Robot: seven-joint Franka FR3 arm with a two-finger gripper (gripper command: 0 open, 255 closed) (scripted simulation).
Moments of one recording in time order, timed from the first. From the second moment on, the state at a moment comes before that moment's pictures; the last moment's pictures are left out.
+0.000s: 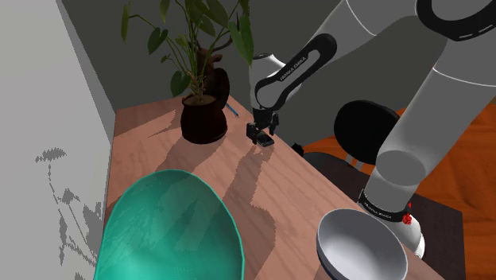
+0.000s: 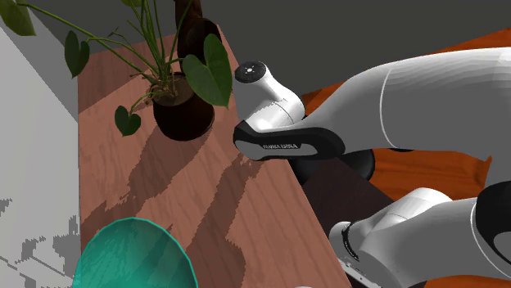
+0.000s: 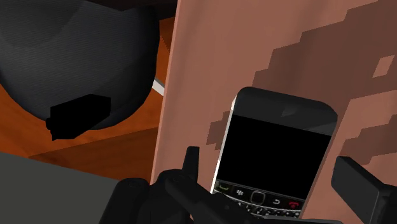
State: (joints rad) arm -0.12 -0.11 0.16 -2.48 -0.07 2.38 0.34
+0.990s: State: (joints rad) arm -0.12 -0.12 0.16 -2.48 -0.06 2.36 0.34
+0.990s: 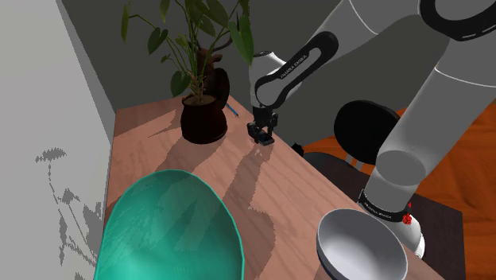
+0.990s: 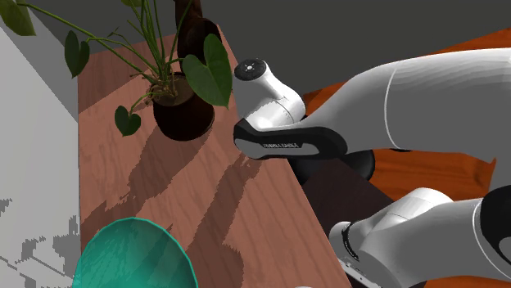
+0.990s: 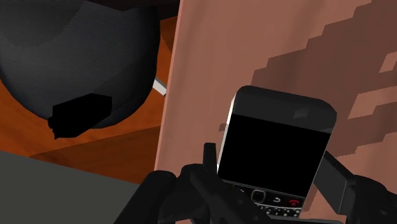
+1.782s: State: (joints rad) arm -0.11 -0.22 0.15 -2.40 -0.04 2.19 0.32
